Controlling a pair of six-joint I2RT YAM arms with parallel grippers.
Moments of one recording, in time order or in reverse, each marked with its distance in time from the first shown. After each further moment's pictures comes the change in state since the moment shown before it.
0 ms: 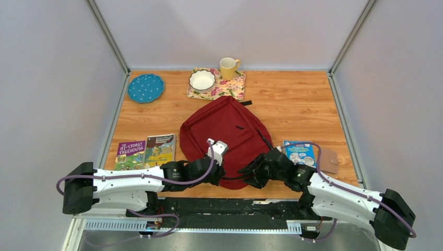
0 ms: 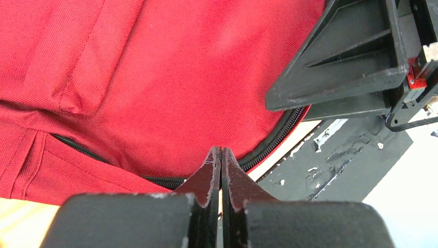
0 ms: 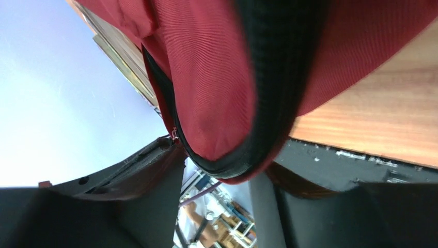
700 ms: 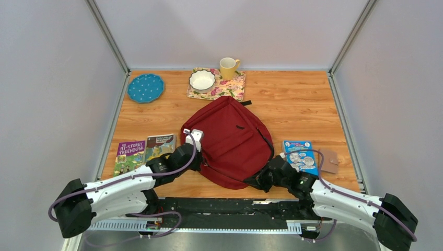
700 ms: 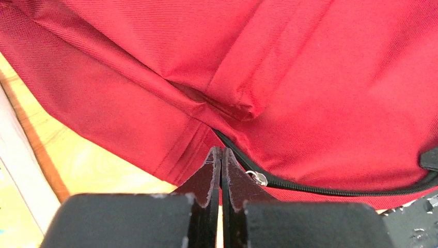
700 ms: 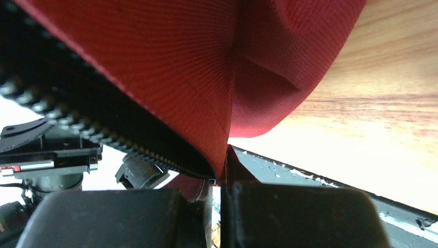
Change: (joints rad) left arm 0.337 -0.146 -0.156 -0.024 0.003 0.101; right arm 0.002 -0.071 -0.163 0.097 0.045 0.027
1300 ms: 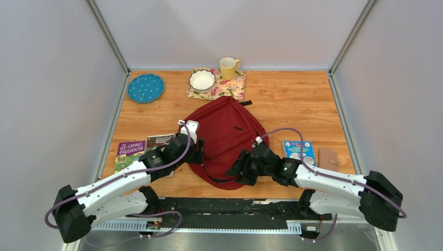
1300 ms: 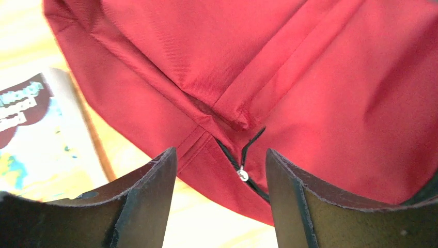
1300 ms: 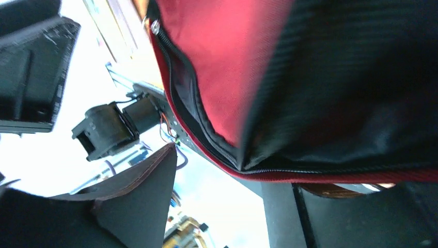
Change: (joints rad) left arm 0.093 -0.002 0.146 -0.179 0.009 0.046; right arm 0.082 0.257 0.266 0.012 -0.030 -0.295
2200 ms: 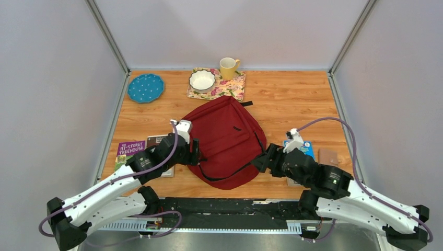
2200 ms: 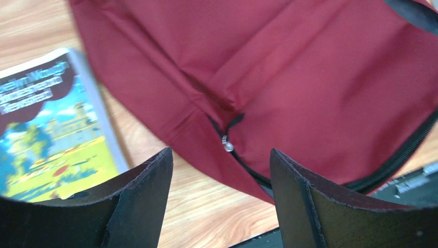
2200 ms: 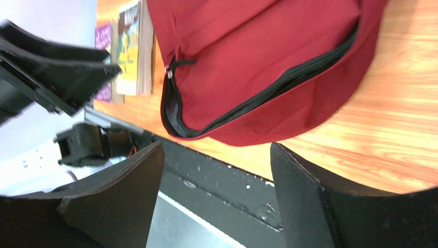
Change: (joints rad) left arm 0.008 -0.193 0.085 -0.253 -0.025 -0.039; right arm 0.097 -0.444 0.220 -0.526 0.430 -0.406
